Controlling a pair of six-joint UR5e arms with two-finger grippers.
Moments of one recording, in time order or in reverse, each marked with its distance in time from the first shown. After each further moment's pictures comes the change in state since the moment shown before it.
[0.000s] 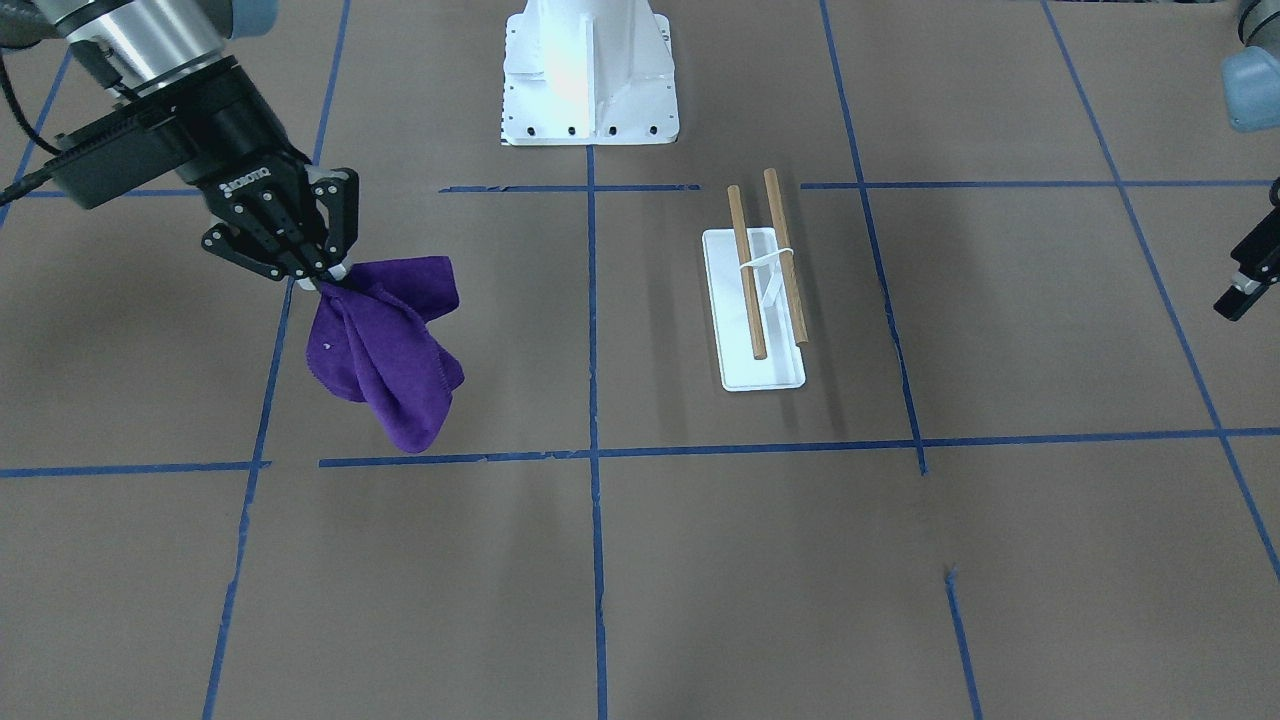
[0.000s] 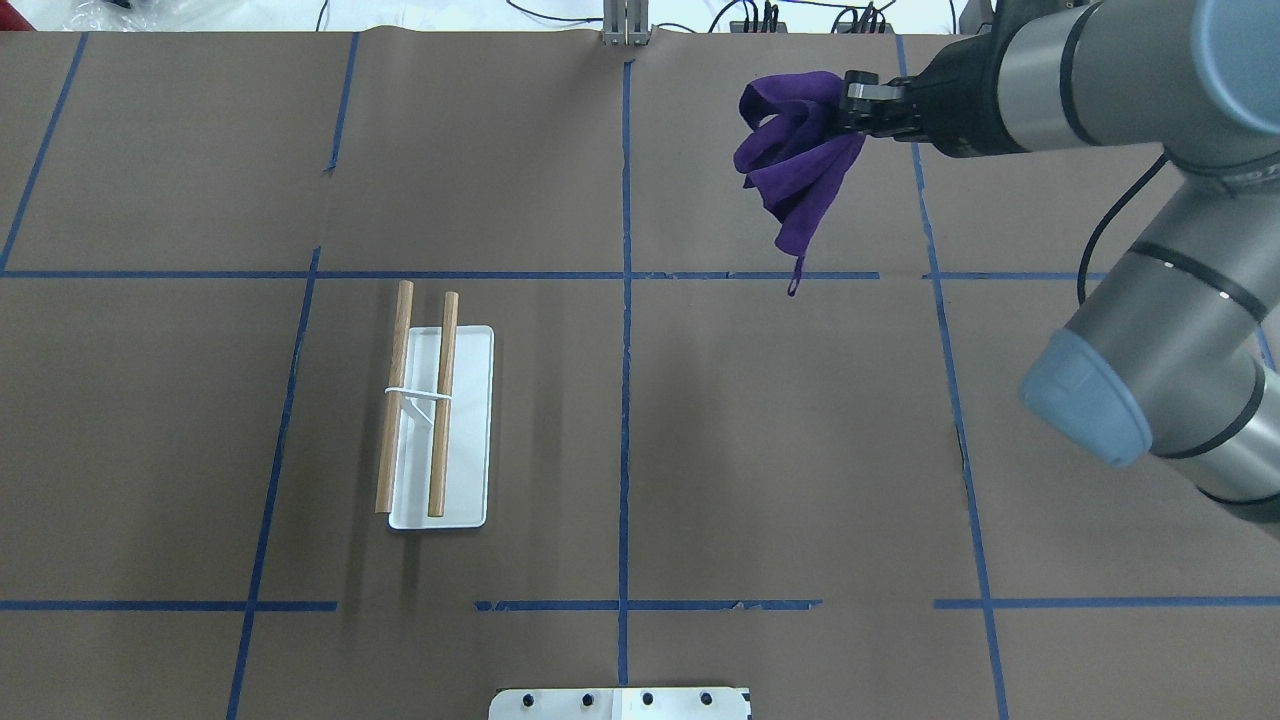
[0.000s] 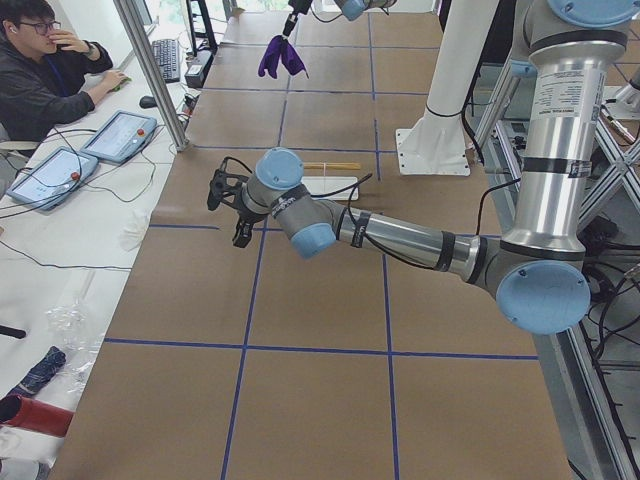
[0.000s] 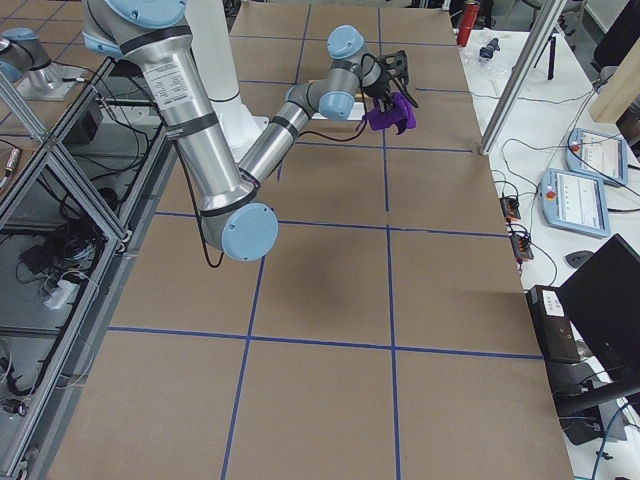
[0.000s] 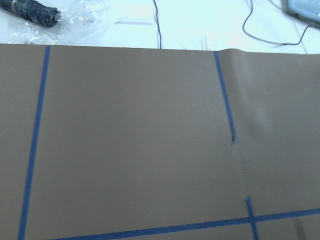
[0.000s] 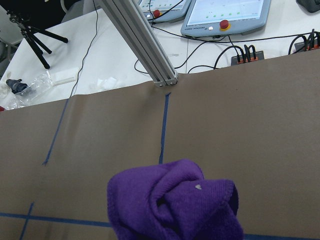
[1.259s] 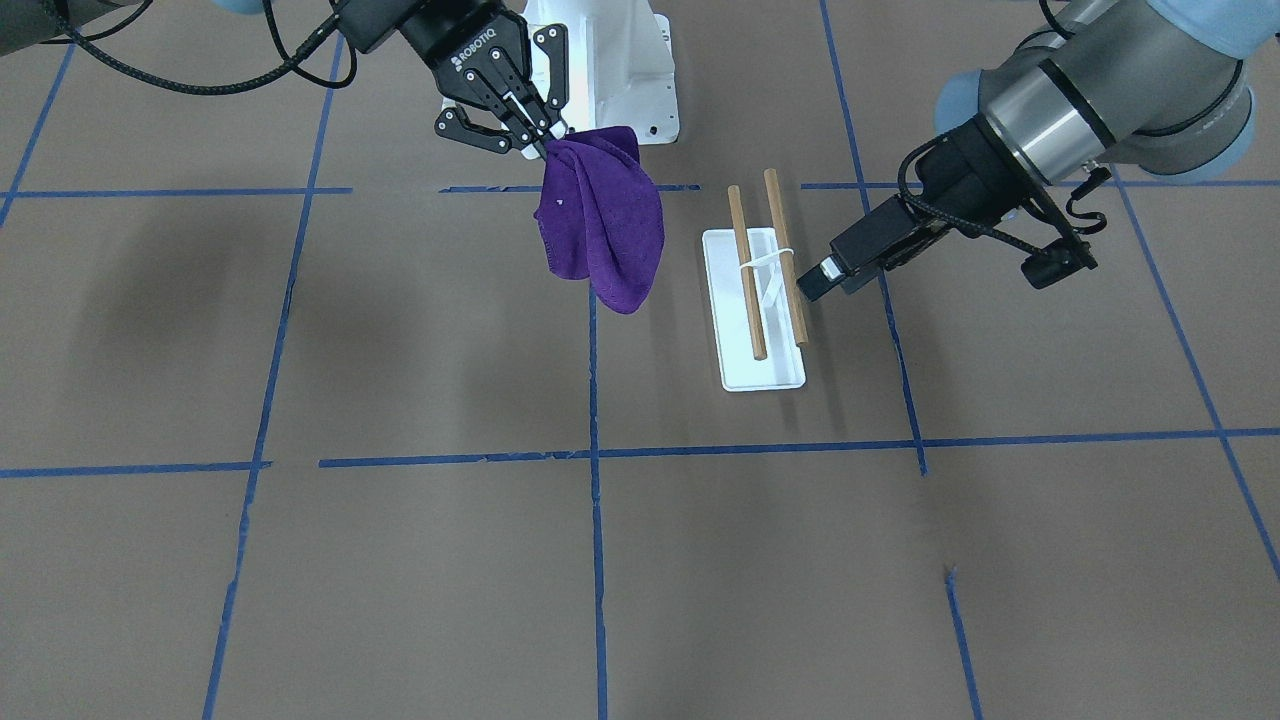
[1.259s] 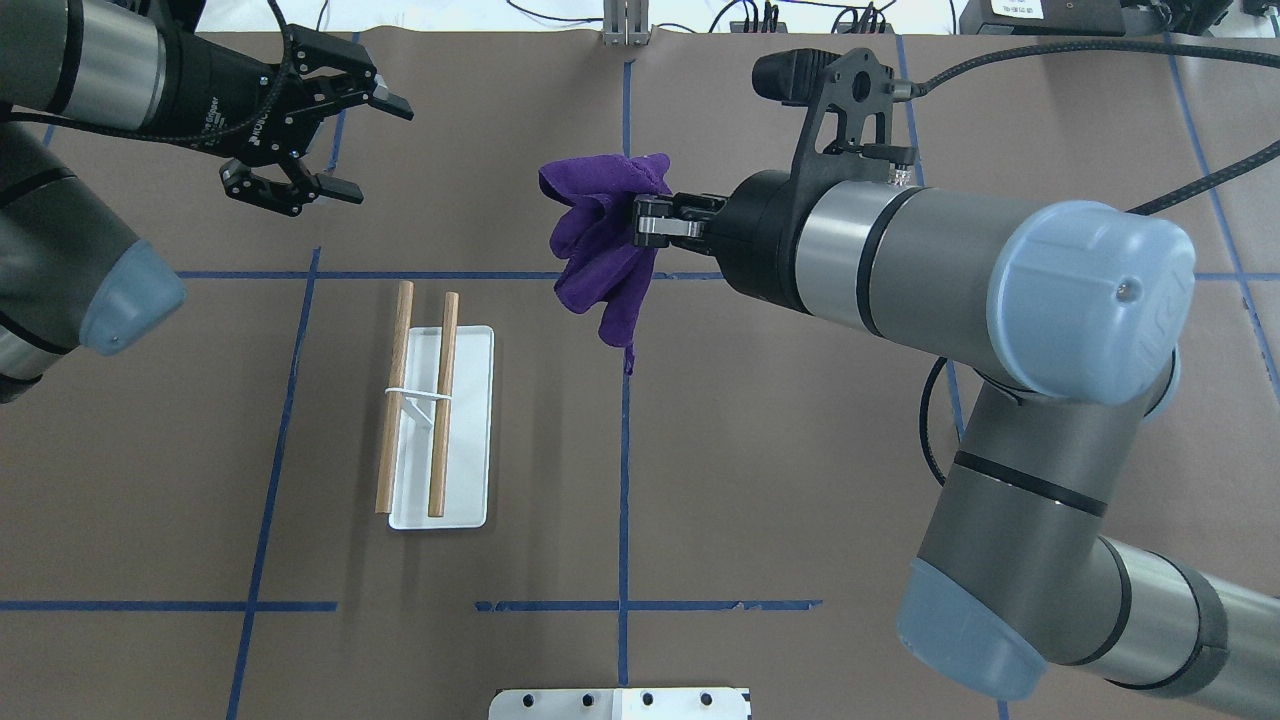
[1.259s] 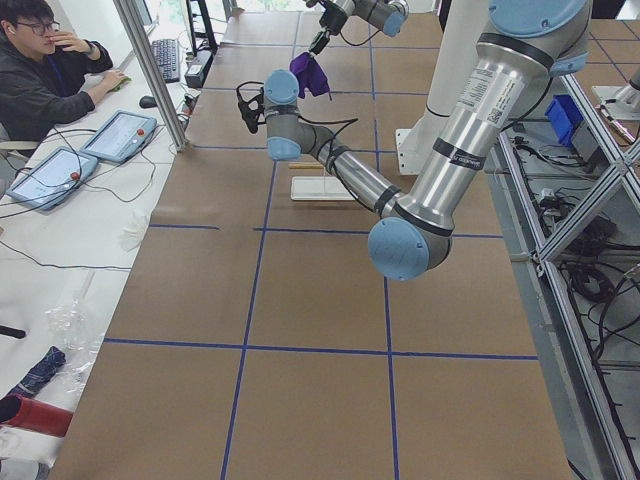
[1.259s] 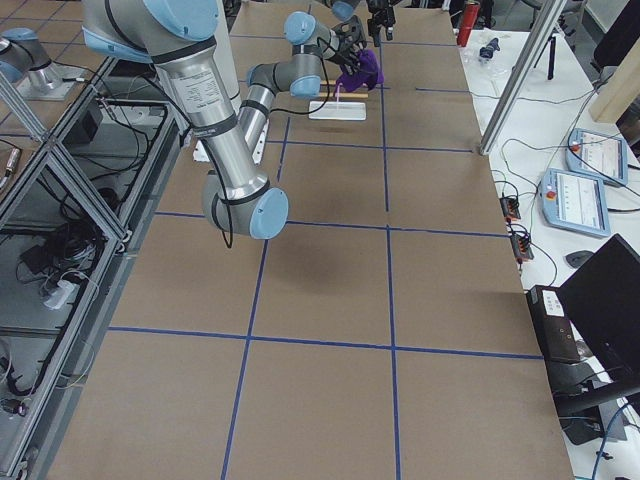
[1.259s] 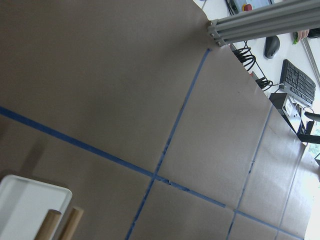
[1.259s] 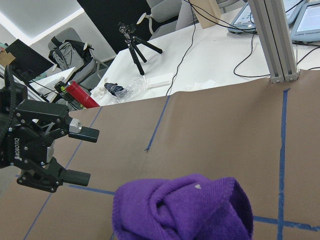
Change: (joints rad) left arm 0.390 -0.404 0.012 -0.061 0.007 -1.063; right arm -0.298 0.100 0.050 0.099 -0.296 -0.046
